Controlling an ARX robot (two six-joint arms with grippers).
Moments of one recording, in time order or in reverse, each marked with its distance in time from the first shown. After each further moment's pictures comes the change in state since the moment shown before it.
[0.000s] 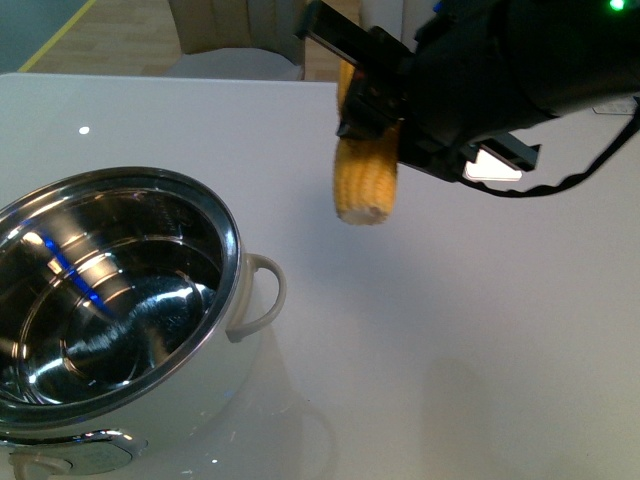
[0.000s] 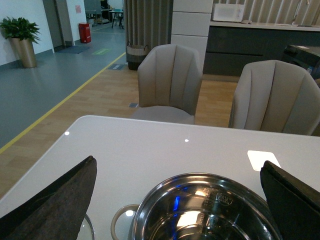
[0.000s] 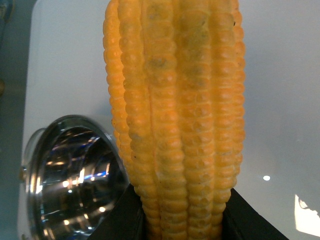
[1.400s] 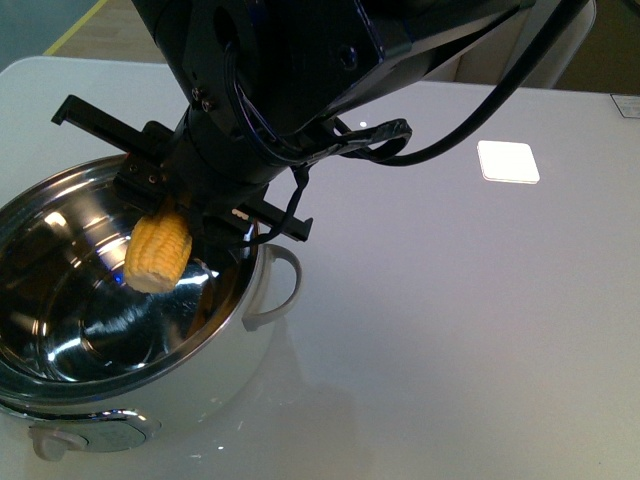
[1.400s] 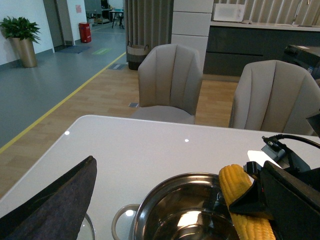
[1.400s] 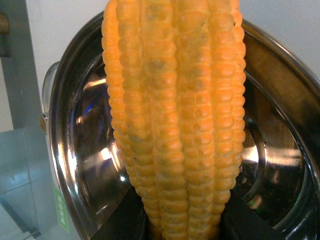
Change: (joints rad) left arm 0.000 0.000 0.000 0.000 0.000 0.000; right arm 0.281 0.419 0.448 -0.161 -0.069 0.232
